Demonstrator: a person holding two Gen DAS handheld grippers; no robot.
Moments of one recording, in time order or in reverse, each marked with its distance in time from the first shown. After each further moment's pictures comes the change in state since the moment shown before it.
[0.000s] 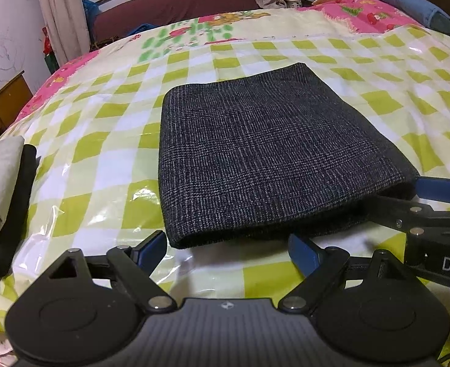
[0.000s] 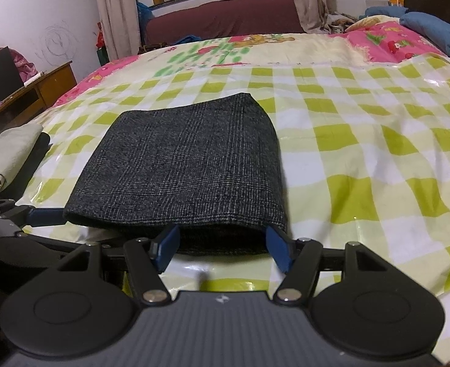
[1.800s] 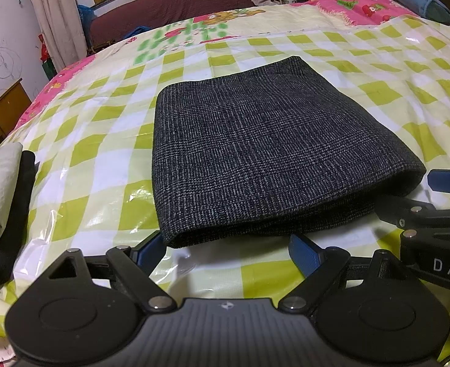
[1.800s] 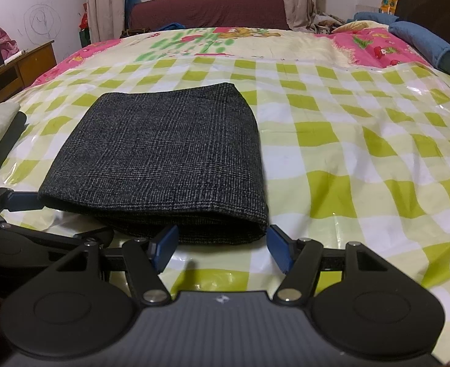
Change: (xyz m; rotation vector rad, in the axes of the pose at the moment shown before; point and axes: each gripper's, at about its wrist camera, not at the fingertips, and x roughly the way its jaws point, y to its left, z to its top) left arm 0.006 -0.005 -0.002 0.032 0.002 0.009; right arm 0.002 0.008 -0.002 -0.060 0.041 -0.122
